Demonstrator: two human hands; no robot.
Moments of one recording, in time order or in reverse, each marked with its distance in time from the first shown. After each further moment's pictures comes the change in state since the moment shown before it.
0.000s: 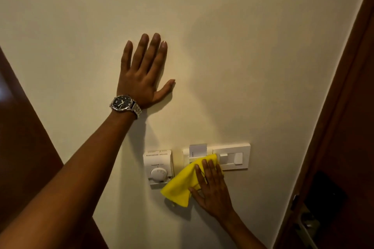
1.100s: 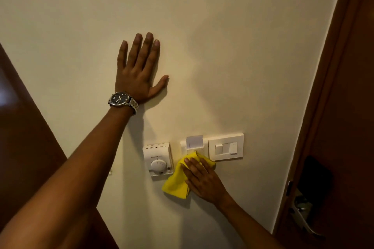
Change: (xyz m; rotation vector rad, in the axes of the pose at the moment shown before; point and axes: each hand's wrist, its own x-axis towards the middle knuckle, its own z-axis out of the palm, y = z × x) left_hand 0.001 -0.001 -0.006 -0.016 -0.018 -0.007; right_hand 0.011 -0.008 -0.011 -0.150 -0.065 -0.312
